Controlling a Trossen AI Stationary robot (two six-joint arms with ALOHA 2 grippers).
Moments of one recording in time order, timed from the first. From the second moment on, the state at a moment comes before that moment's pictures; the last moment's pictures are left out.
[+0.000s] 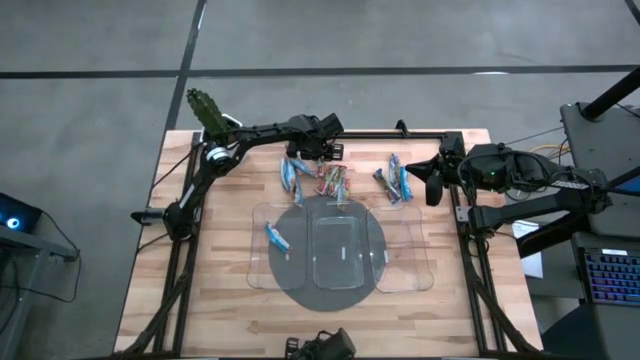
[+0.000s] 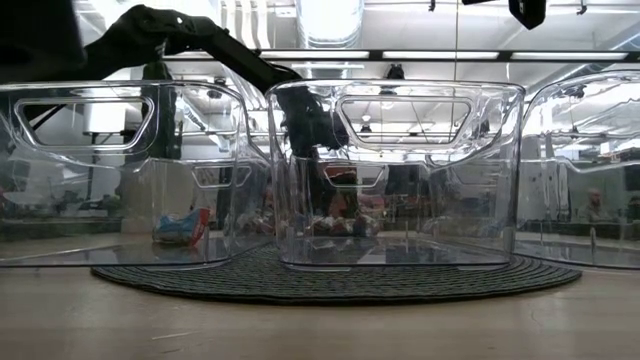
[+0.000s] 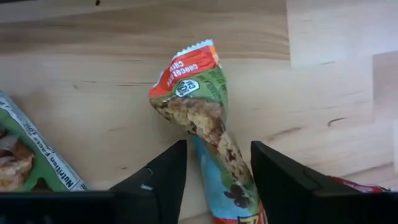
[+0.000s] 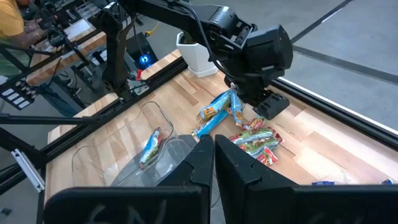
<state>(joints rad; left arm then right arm) 0.54 2.29 1.91 -0.85 -0.09 -0.87 0.01 0.80 1.08 -0.70 0.34 0.58</state>
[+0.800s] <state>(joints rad) 0.54 2.29 1.91 -0.85 -0.04 -0.86 0.01 0.80 1.08 -0.70 0.34 0.57</state>
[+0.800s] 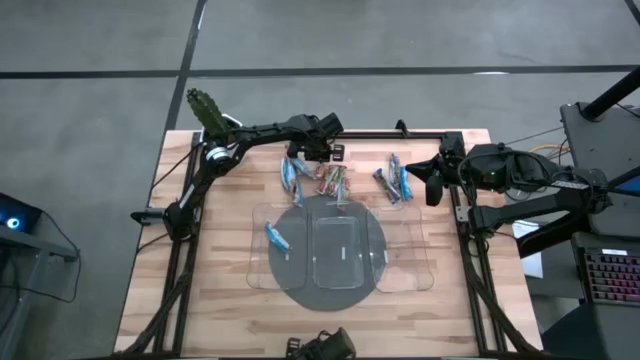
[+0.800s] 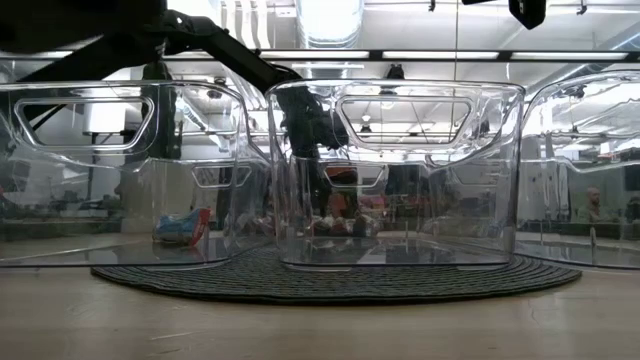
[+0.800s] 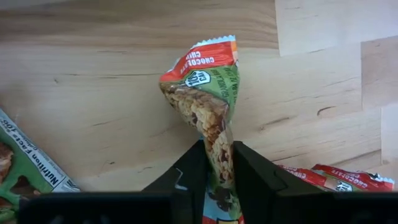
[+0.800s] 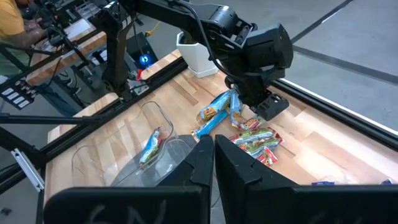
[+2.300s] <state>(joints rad) 0.28 1.74 1.97 -1.28 0.12 -0.30 0.01 0.80 1.08 -0.70 0.35 0.57</state>
